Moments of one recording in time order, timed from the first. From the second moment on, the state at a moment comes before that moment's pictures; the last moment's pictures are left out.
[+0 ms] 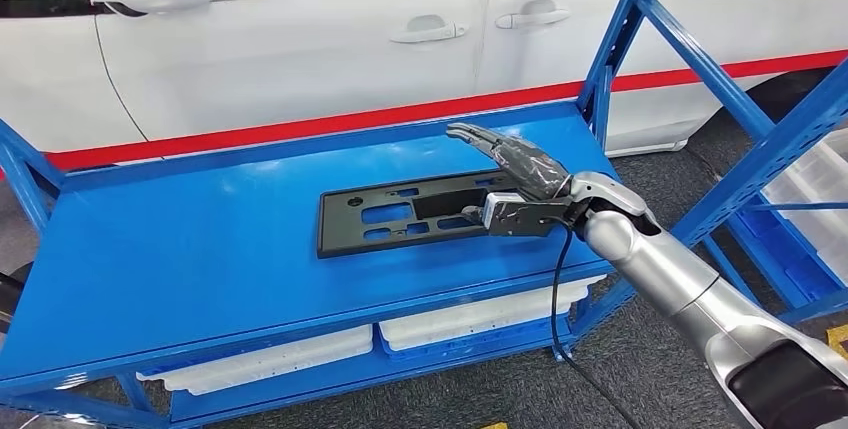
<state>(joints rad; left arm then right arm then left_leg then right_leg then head) 0.35 0.17 0.85 0.01 -0.79 -0.57 -0.41 -0.49 -0.55 0.46 -1.53 0.35 0.09 -0.22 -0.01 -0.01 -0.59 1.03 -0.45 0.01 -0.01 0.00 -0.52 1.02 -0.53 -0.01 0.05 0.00</state>
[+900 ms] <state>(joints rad) 0.35 0.17 0.83 0.01 -0.71 -0.59 -0.40 -0.61 -0.73 0.62 -1.54 0.26 0.30 -0.24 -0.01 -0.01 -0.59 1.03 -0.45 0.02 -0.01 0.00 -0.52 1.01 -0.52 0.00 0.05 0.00</state>
